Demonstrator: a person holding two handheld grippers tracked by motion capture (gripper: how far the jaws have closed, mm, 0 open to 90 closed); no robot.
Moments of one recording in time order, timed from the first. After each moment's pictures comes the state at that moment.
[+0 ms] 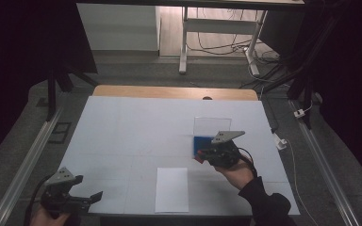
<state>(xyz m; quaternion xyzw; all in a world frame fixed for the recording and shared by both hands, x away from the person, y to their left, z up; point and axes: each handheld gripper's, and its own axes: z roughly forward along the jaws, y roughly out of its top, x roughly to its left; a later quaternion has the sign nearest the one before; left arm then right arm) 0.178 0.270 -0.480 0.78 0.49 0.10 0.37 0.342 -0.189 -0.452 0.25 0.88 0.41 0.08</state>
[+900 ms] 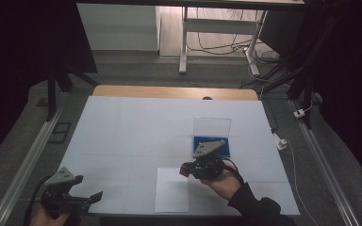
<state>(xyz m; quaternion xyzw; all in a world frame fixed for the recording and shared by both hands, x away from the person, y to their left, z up) 0.178 0.269 -0.480 0.78 0.49 0.10 0.37 0.314 -0.145 -0.466 0.19 0.90 0.39 0.04</state>
